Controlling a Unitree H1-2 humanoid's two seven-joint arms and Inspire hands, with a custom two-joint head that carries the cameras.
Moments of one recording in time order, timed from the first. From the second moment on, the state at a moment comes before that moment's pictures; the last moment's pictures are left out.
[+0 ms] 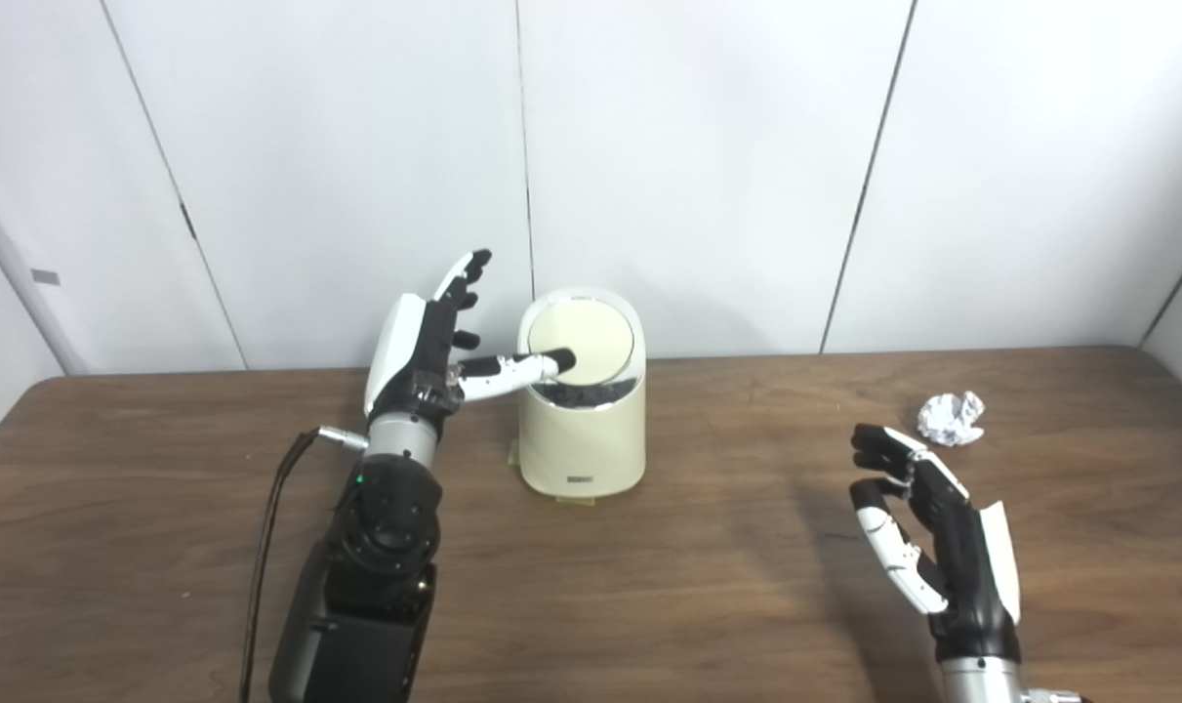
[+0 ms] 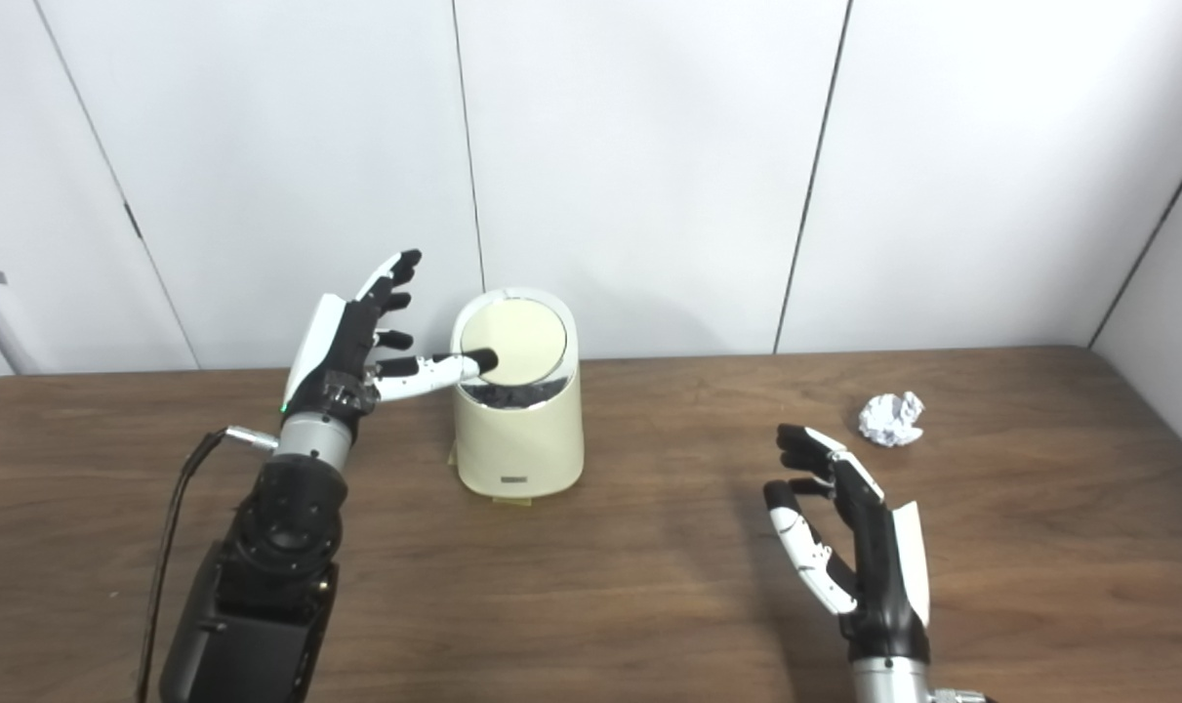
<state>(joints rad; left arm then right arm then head) -0.50 0.05 -0.10 -0.08 0.53 0.47 -0.04 0.00 -0.06 -0.04 -0.07 -0.30 -0.26 -0.22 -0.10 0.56</state>
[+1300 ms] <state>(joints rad) -0.58 0.05 -0.19 0.22 0.59 0.40 0.12 0.00 -0.06 -0.03 -0.08 -0.33 -0.26 -0.23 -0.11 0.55</state>
